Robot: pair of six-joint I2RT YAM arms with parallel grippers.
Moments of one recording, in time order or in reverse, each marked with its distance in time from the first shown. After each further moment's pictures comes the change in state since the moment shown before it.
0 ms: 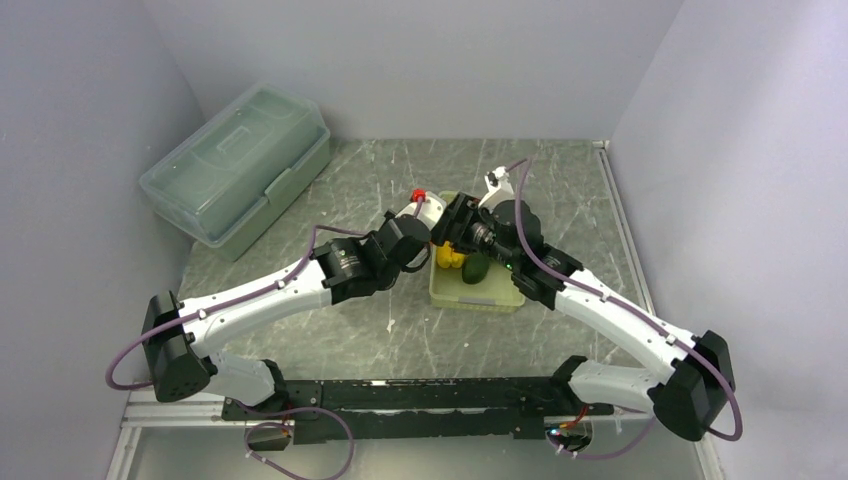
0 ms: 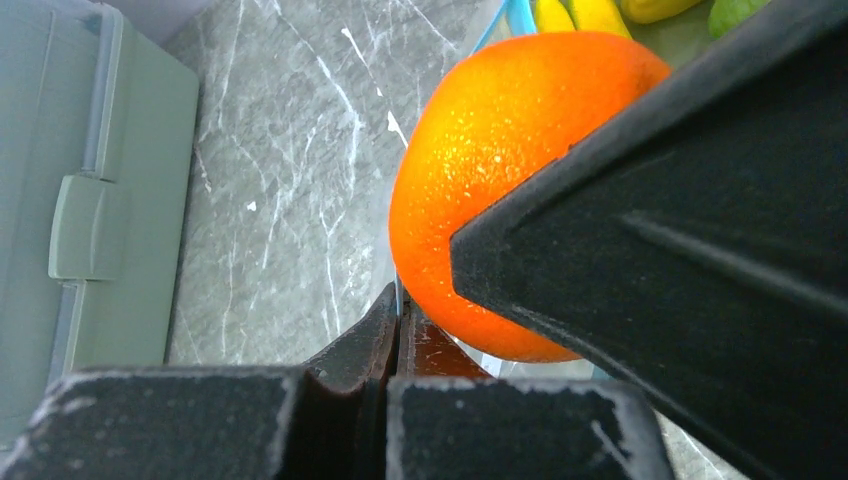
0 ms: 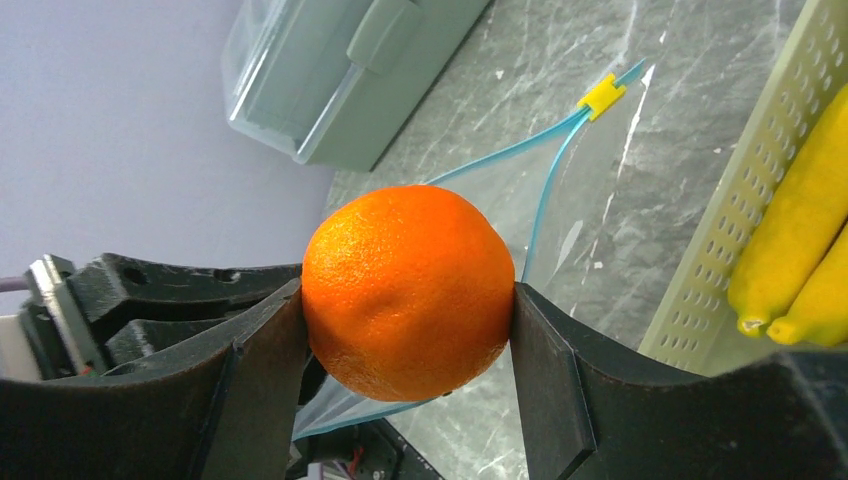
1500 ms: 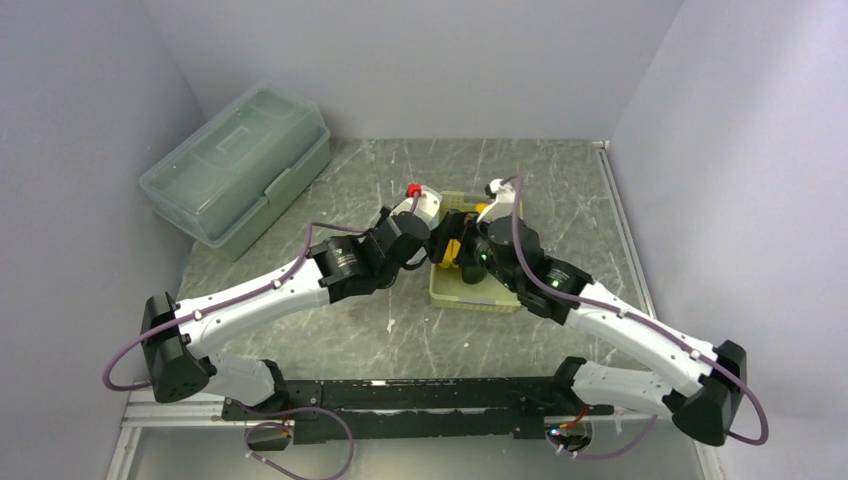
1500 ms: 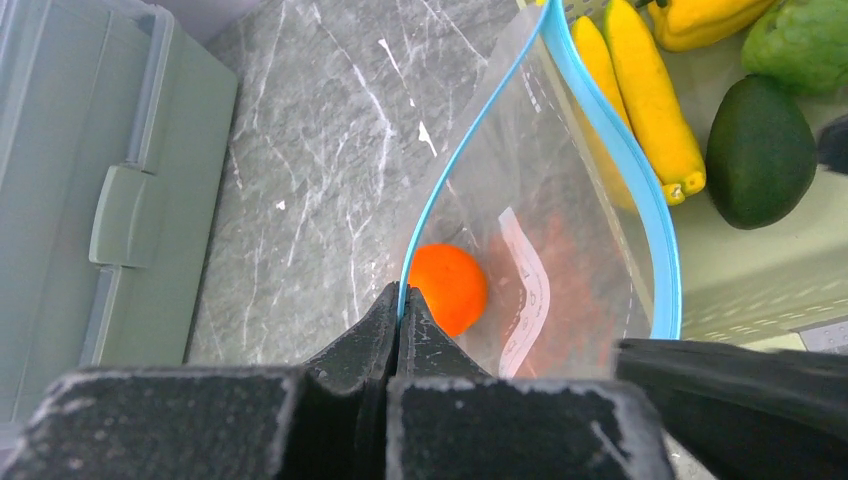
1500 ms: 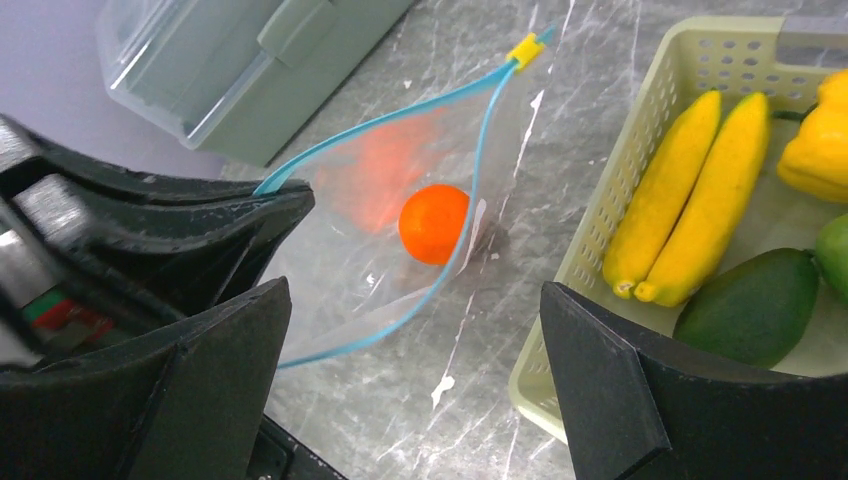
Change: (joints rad) left arm -0.002 -0.005 0.029 -0.019 -0.066 -0.015; right arm 0.159 -0.064 0.042 -0.194 0.309 -0.203
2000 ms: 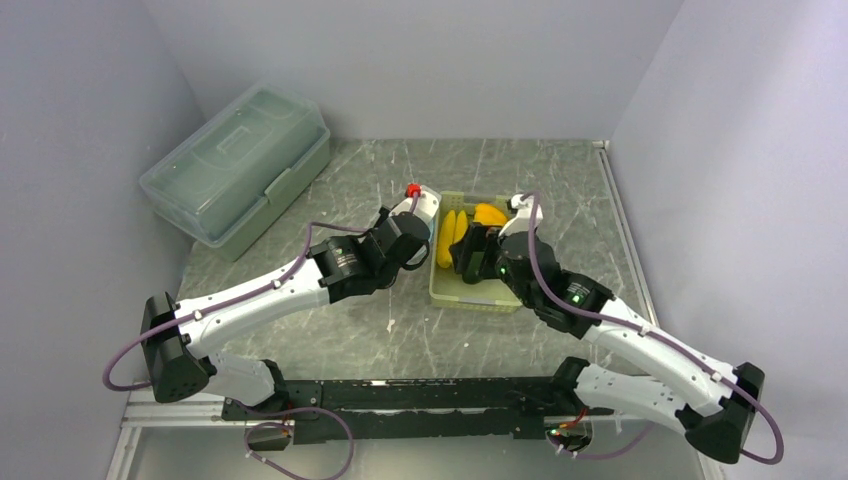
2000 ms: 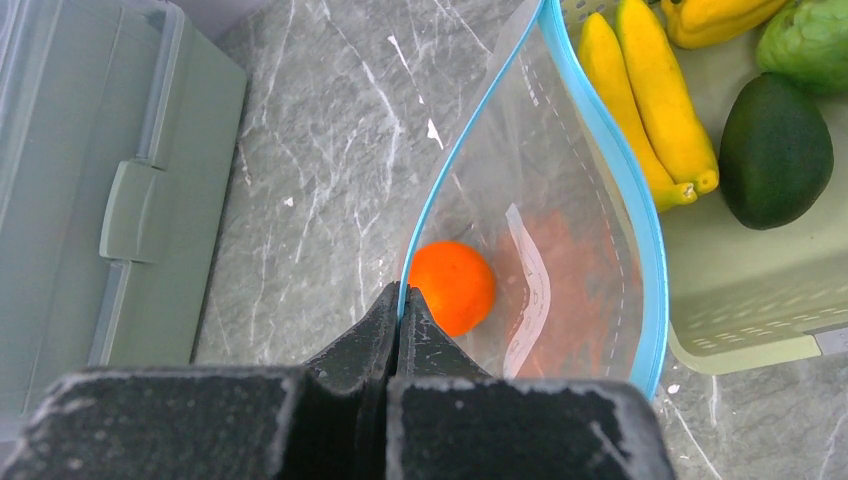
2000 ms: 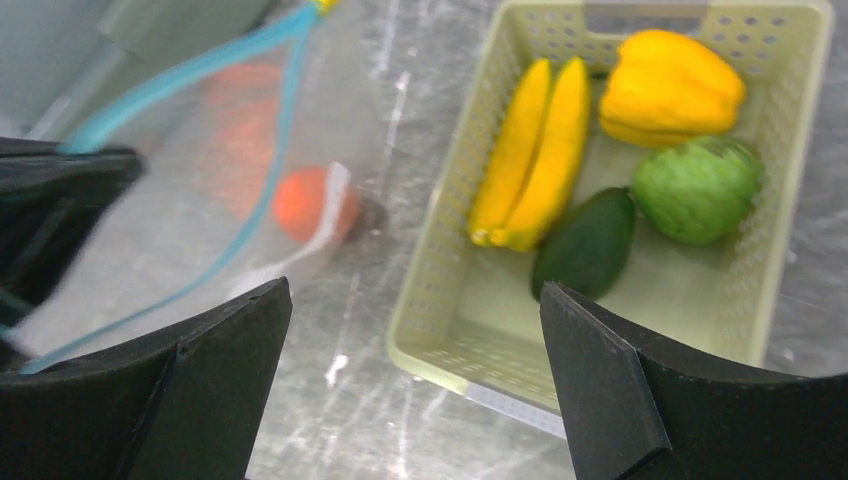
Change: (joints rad) left arm 0.000 0.000 0.000 -0.009 -0.020 0.000; right arm 0.000 -0.171 -0.078 -0.155 0.163 -0.045
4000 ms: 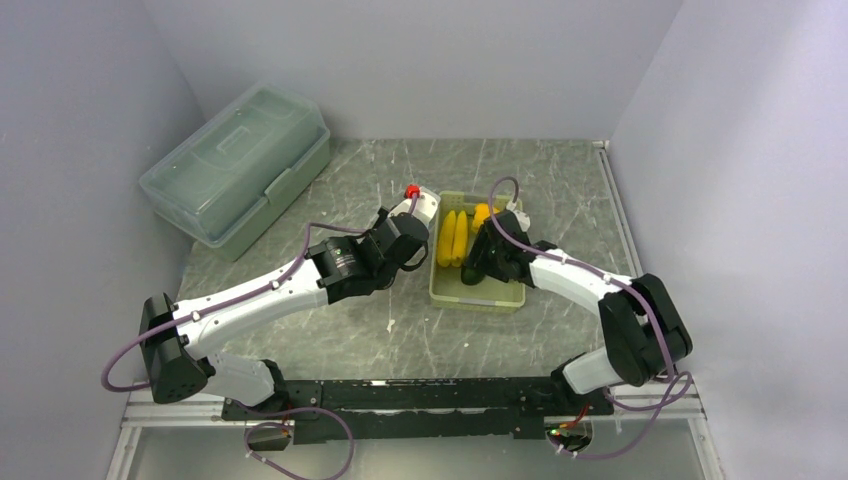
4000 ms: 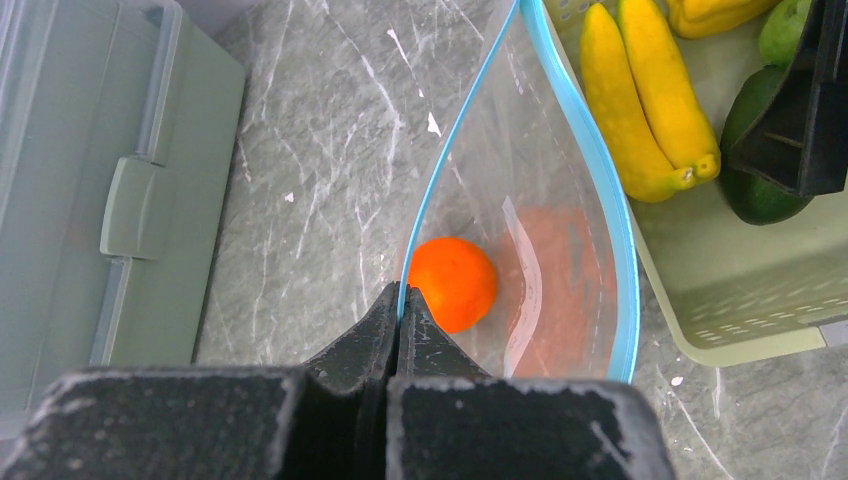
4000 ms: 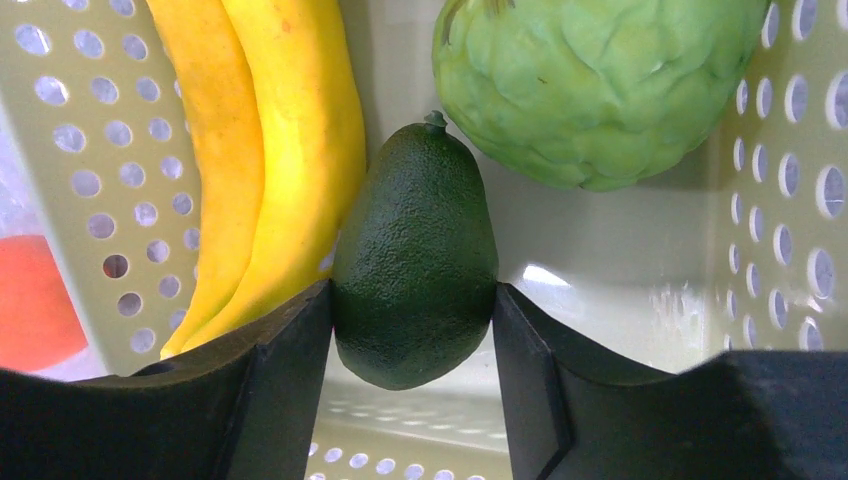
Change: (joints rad) left arm 0.000 -0.008 -0.005 -0.014 0.006 0.000; right arm -0.391 0.561 -0.077 0.109 -0.301 0.198
